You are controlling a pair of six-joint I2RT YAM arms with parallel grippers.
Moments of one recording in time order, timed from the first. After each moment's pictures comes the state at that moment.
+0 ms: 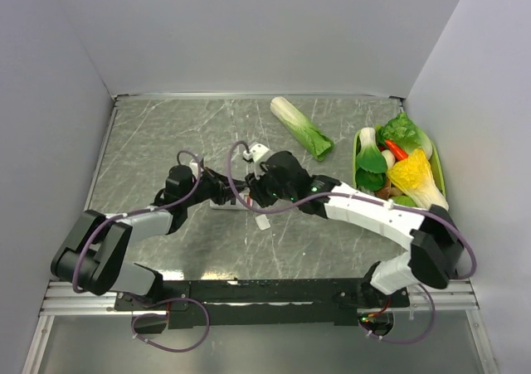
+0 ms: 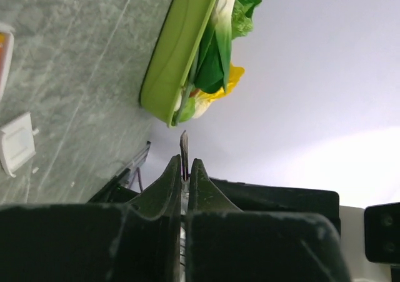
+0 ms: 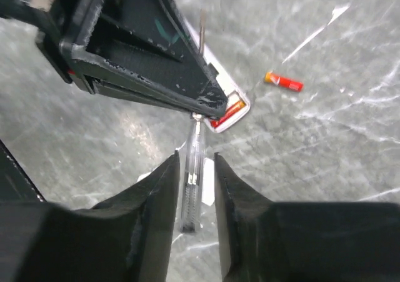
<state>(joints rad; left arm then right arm) -0.40 1.40 0.46 0.65 0.55 -1.64 0.90 1.46 1.08 -0.27 -0.02 0.08</state>
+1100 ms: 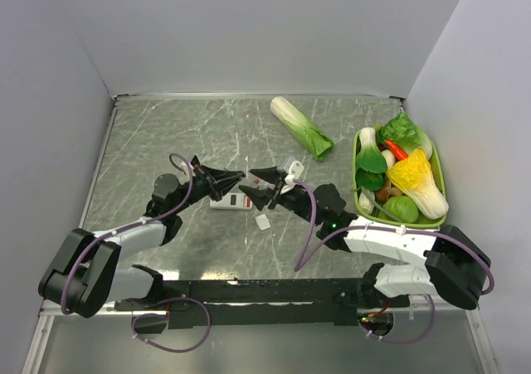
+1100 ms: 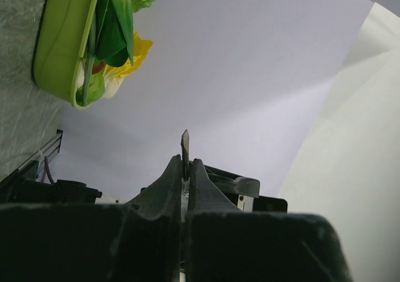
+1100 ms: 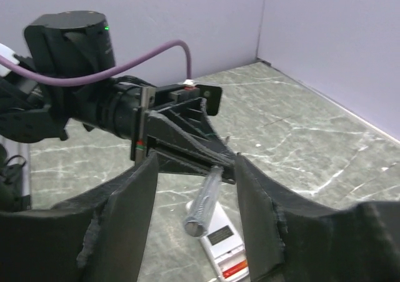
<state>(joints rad) -0.40 1.26 0.36 0.94 0.54 -1.96 0.94 1.22 0.56 0.86 -0.11 0.01</state>
